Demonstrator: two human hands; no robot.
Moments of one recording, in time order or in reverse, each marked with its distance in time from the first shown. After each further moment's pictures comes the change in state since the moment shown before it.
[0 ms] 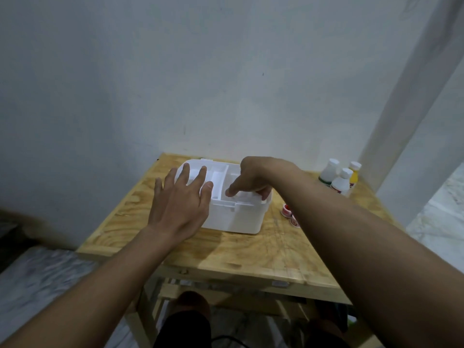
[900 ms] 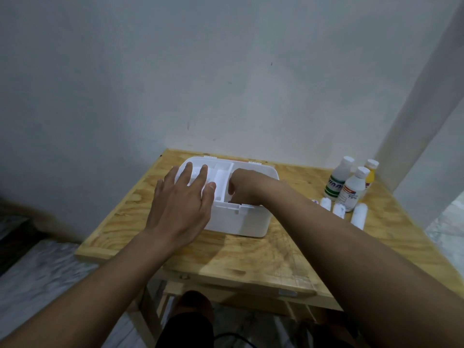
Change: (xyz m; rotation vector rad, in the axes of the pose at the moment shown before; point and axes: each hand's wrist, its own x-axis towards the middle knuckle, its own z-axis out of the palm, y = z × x) left_hand 0.002 0.000 0.003 -0.021 0.014 -0.001; right_hand 0.035 -0.001 0.044 -0.018 0.069 -0.215
